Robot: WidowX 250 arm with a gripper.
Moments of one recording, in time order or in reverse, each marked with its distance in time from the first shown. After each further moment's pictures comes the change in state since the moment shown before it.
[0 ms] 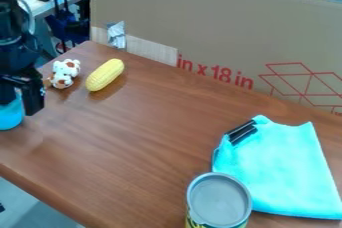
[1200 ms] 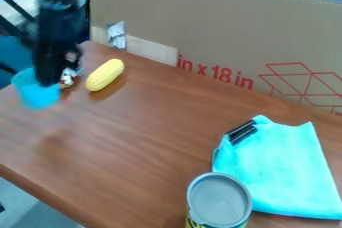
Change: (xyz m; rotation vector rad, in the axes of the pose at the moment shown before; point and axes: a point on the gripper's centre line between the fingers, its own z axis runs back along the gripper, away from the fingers) arm 0.018 -0.077 0.062 0.155 0.094 -0.170
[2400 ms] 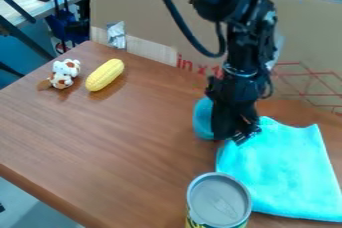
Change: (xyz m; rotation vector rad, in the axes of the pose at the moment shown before) arm 0.090 -0.203 -0.020 -0.076 -0.151 -0.490
